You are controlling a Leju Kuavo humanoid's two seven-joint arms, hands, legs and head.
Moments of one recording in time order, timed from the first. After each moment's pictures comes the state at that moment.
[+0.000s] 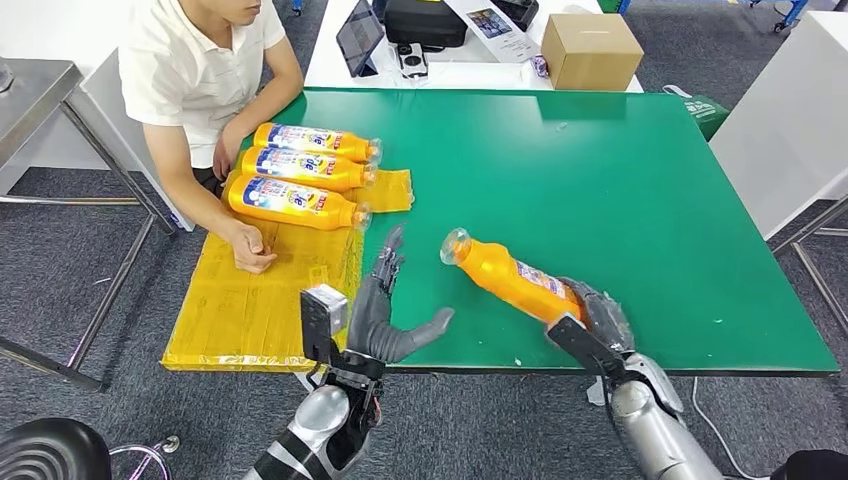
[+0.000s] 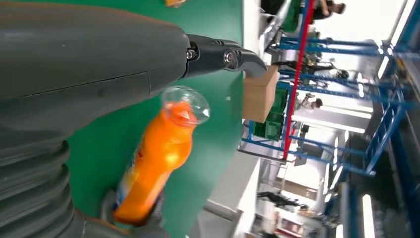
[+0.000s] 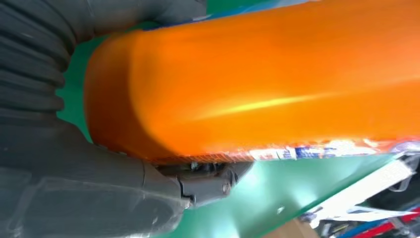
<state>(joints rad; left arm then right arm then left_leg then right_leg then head) -0.25 -0.29 -0.59 -1.16 0.24 0.26 -0.48 -0.25 -0.22 0.16 -0.87 0.53 -0.22 -0.58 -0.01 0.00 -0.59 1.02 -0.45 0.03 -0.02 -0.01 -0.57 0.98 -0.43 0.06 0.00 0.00</state>
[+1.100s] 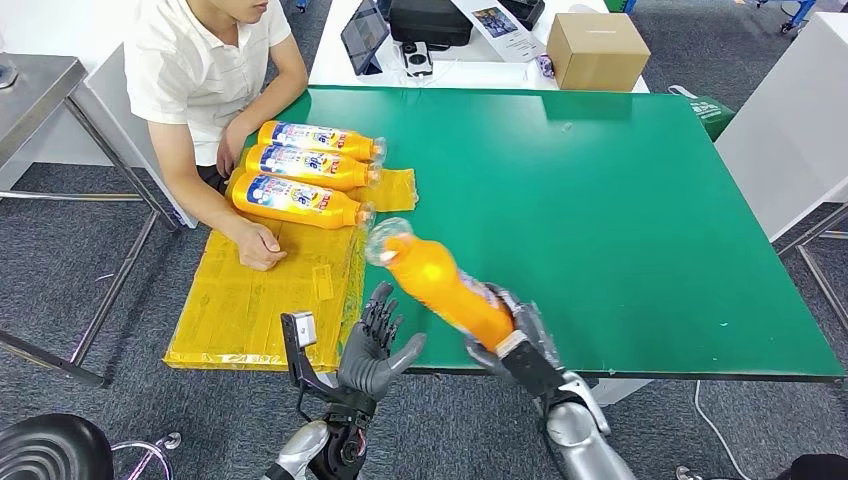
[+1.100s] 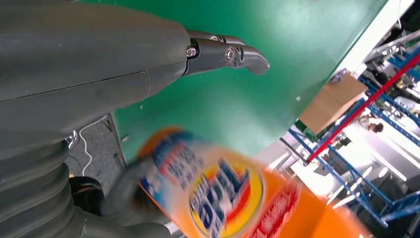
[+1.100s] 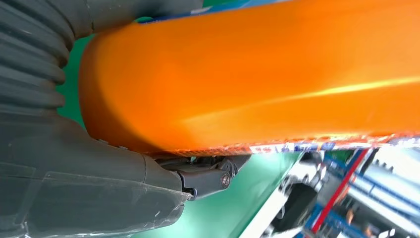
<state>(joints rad) -0.15 -0.24 -0.59 -1.16 0.67 0.18 -0.36 -0.11 -0.02 0.27 -1.18 0.38 -0.12 -0.60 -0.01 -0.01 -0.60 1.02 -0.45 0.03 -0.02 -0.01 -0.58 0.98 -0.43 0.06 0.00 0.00</state>
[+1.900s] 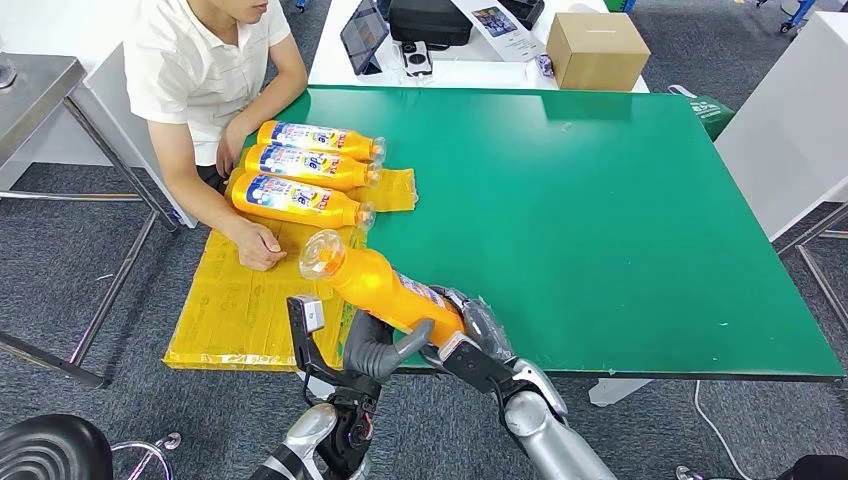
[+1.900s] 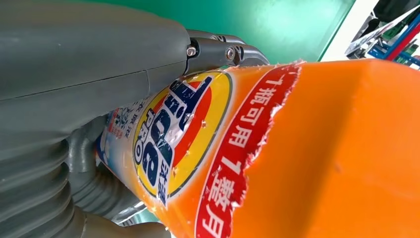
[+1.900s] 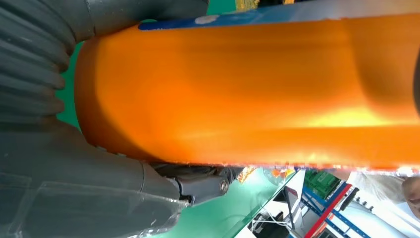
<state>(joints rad) -0.22 -0.26 -0.62 -1.11 0.63 0.22 -0.40 -0.23 0.02 0.46 -1.05 0.44 -0.18 -0.59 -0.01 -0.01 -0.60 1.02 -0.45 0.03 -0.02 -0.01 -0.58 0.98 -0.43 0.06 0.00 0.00</state>
